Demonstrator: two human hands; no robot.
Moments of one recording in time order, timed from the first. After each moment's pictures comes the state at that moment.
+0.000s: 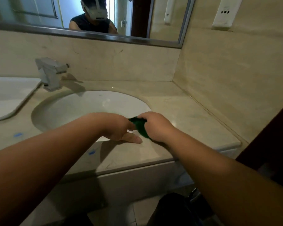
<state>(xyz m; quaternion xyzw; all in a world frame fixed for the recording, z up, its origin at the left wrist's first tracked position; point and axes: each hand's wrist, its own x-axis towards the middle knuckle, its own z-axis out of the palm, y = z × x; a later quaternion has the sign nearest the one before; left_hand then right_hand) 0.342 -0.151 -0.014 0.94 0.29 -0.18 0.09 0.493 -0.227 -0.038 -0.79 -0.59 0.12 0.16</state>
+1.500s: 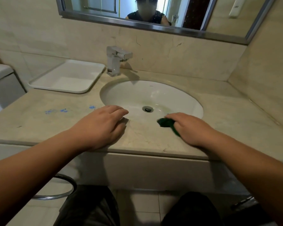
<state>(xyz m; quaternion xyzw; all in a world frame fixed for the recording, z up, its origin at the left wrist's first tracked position) 0.127 -0.165 -0.072 0.91 0.38 0.18 -0.01 0.427 -0.225 -0.050 -0.69 -0.71 0.10 0.07</state>
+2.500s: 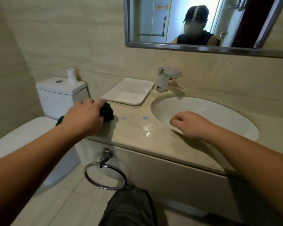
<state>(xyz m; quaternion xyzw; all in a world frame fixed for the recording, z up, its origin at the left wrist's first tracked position) -0.036 -0.187 -0.019 0.70 0.71 0.10 -0.06 0.301 -0.179 -0.014 -0.63 -0.74 0.16 0.13</state>
